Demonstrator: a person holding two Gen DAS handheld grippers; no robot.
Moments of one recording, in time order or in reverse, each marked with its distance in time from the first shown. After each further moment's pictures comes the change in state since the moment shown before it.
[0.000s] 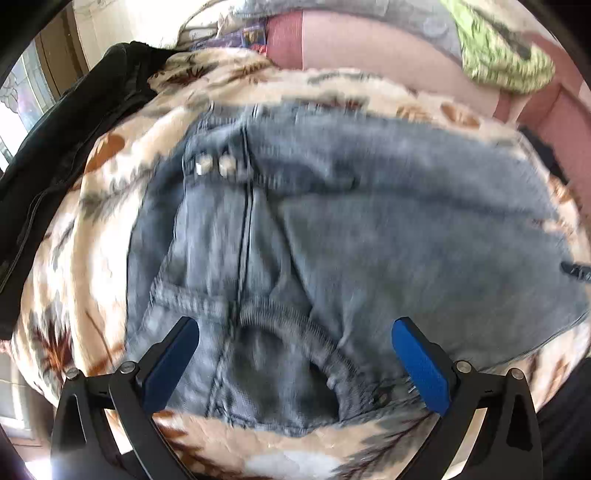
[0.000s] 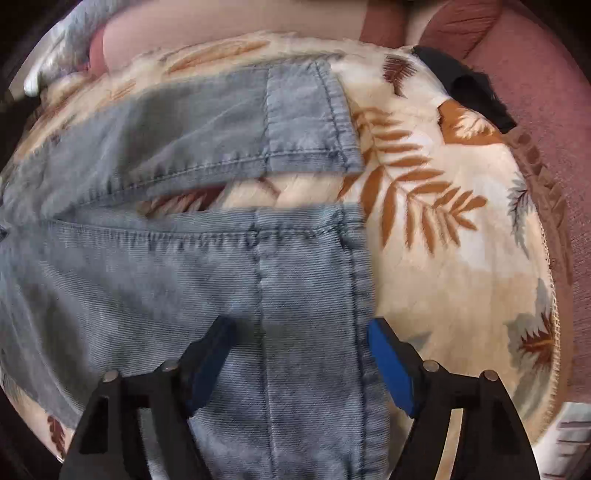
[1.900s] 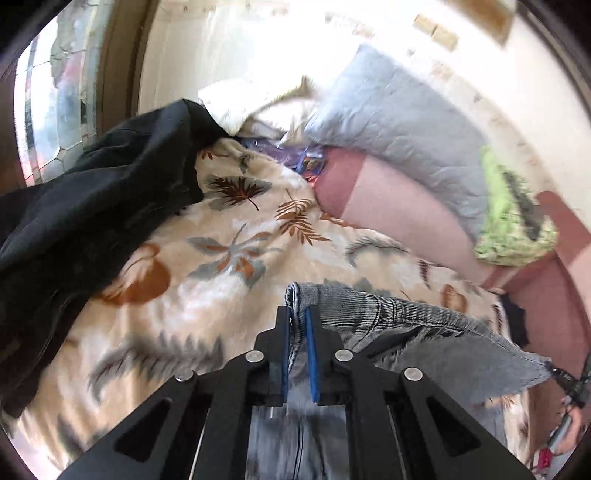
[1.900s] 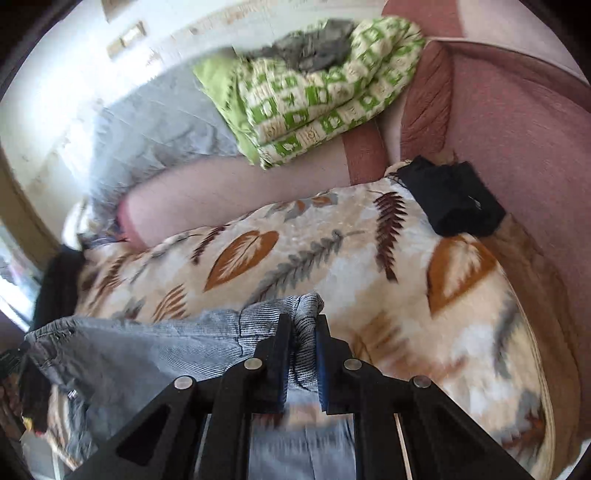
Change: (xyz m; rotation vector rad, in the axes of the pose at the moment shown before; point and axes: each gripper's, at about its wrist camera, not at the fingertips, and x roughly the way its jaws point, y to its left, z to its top) left arm -0.082 0.134 0.112 -0.290 -0.307 -0.143; right arm -0.125 -0.041 0.074 0.175 -0.396 0.227
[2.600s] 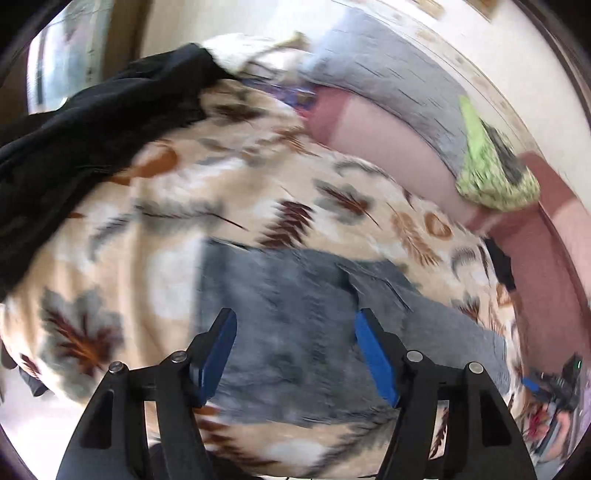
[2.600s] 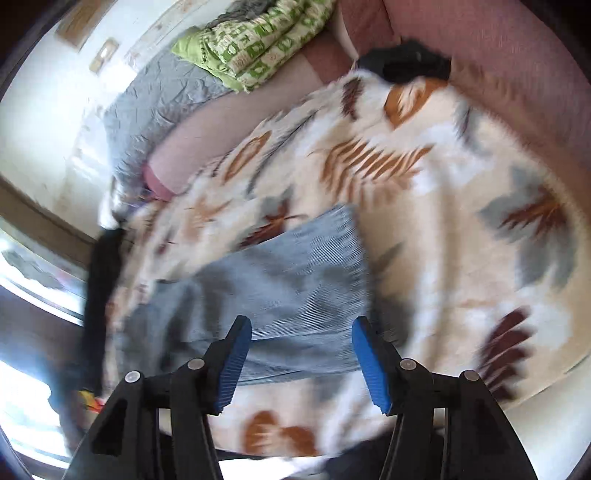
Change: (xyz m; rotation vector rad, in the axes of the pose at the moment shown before) left arm -0.016 -0.019 -0.132 0.020 0.159 -0.031; right arm -0.027 -0.044 -0.143 0.334 0.241 0.226
